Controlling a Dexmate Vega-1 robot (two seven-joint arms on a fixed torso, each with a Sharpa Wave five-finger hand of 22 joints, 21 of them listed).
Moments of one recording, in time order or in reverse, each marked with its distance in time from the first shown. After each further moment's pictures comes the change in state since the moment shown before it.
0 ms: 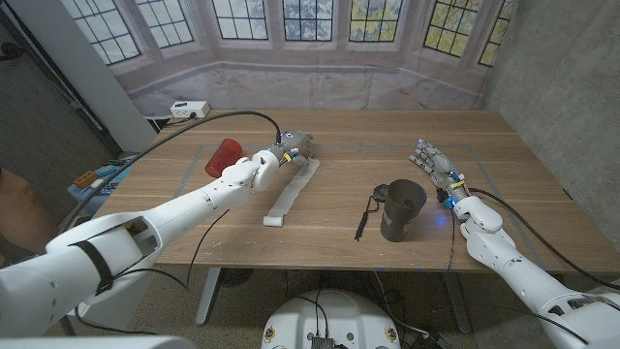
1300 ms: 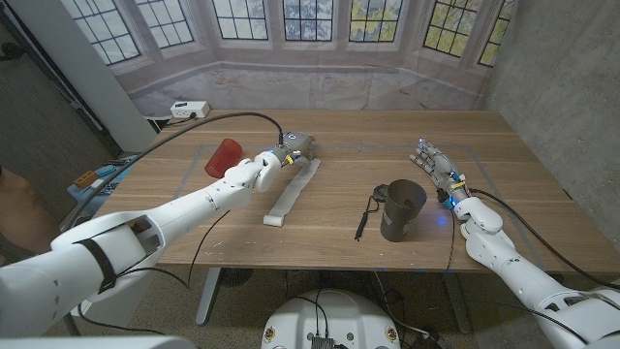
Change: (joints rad) left arm -0.008 -0.010 0.023 0.024 0.019 -0.014 0.039; left_hand 0.019 0.019 -0.028 -0.003 0.000 0.197 0.026 0.093 0.015 0.057 -0.003 -0.007 0.000 0.032 -0.014 0.000 0.000 0.020 -0.005 0.000 0.000; right arm 0.012 0.017 0.003 0.046 0.011 0.015 0.026; right_hand 0.000 0.000 0.000 0.000 0.000 0.000 0.000 0.000 0.000 0.000 0.000 0.000 0.000 0.000 0.000 0.000 0.000 0.004 -0.004 0.000 0.000
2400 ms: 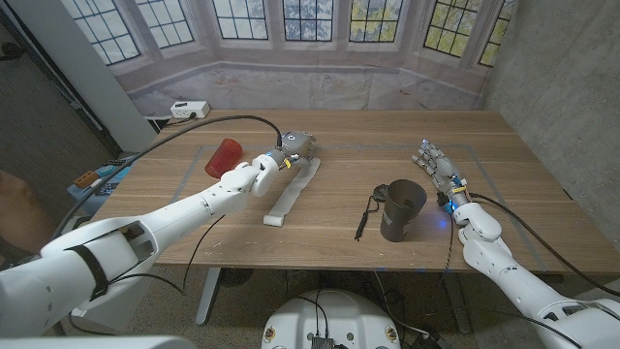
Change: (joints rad) left arm 0.032 0.034 -0.018 -0.047 0.032 -0.016 0.057; left_hand 0.011 0.008 -0.025 0.000 0.007 0.059 0.016 0.064 0.014 0.041 -0.005 0.007 0.000 0.023 0.002 0.008 0.005 0.005 0.005 0.000 0.000; right arm -0.044 0.012 0.006 -0.028 0.006 0.028 -0.022; right_hand 0.004 0.004 0.000 0.000 0.000 0.000 0.000 0.000 0.000 0.000 0.000 0.000 0.000 0.000 0.000 0.000 0.000 0.000 0.000 0.000 0.000
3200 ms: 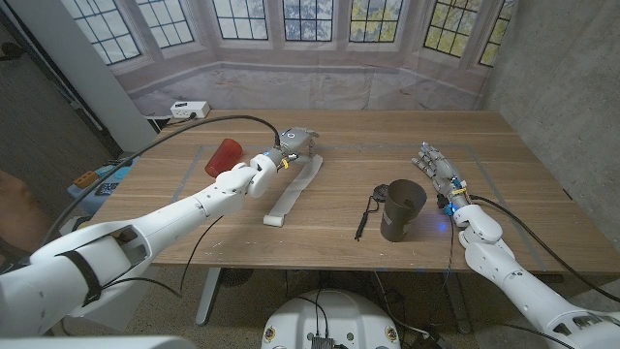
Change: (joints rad) left arm 0.035 0.029 -0.040 -0.049 0.000 -0.056 0.052; left_hand 0.006 0.006 -0.003 0.003 0.006 -0.001 0.000 0.005 0.000 0.000 0.000 0.000 0.005 0.000 0.000 0.000 0.005 0.000 0.000 0.000 0.000; right arm -0.057 -0.031 0.000 -0.112 -0.021 -0.022 -0.069; right_hand 0.000 0.000 0.000 0.000 0.000 0.000 0.000 0.000 0.000 0.000 0.000 0.000 0.000 0.000 0.000 0.000 0.000 0.000 0.000 0.000 0.000
